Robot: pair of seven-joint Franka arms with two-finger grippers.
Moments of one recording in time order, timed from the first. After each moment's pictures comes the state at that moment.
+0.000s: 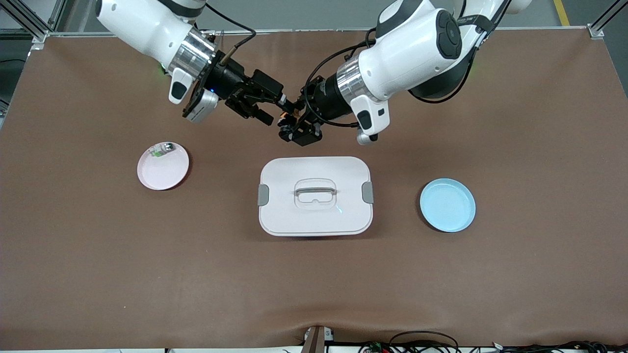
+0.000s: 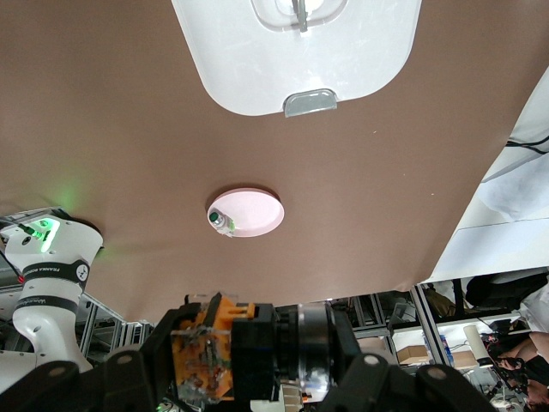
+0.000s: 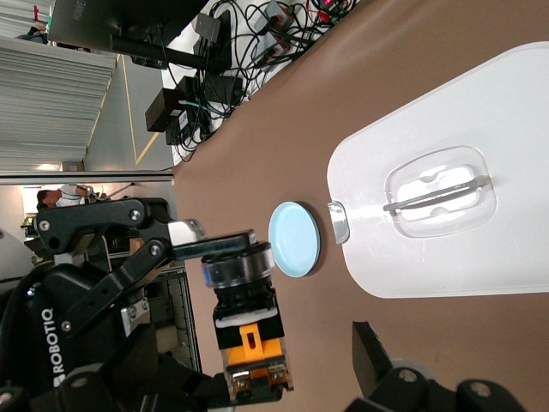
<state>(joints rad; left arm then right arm) -0.43 0.32 -0.32 -1.45 -0.62 2.22 -1.85 0.62 -0.07 0.02 -1.98 0.88 2.55 0.36</state>
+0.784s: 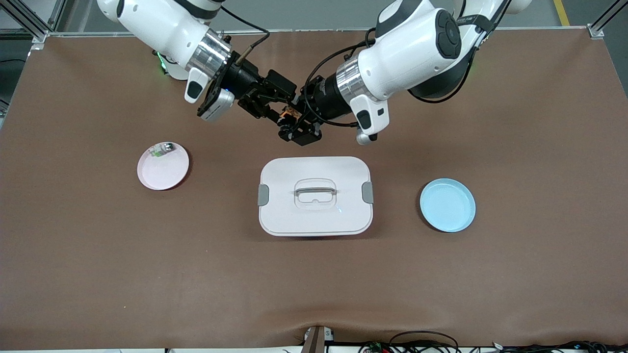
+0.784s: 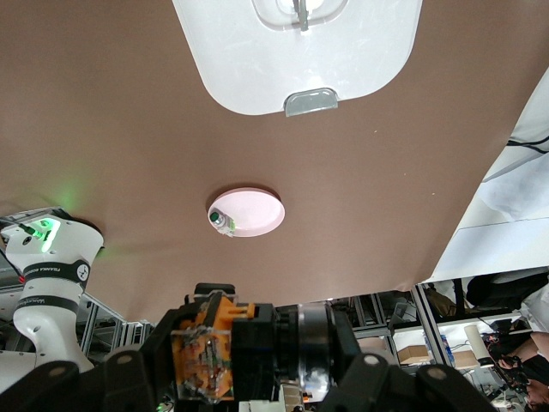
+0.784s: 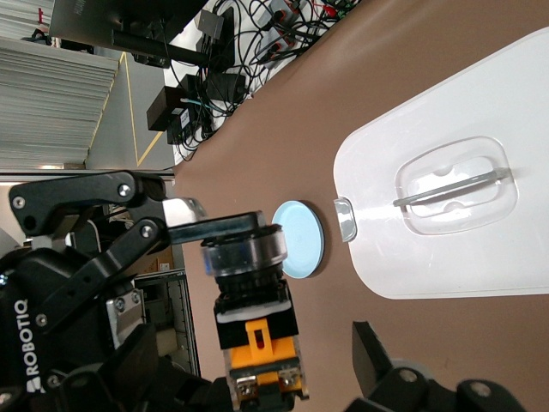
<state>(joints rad) -0.43 0.32 -0.32 -1.45 -0.62 2.22 -1.85 0.67 -0.05 0.02 -1.98 0.88 2.61 0.37</state>
